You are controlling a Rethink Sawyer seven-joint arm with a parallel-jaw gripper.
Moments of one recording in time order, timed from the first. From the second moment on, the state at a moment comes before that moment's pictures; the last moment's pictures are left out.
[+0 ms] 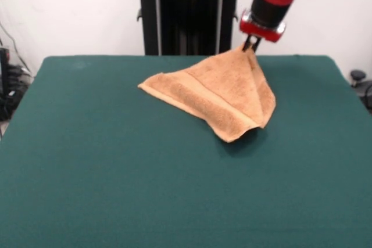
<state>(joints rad) 0.26 -0.49 -0.18 2.11 0.18 0.33 2.02</state>
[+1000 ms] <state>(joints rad) 0.34 -0.72 -0.19 2.11 0.21 0.68 2.02</state>
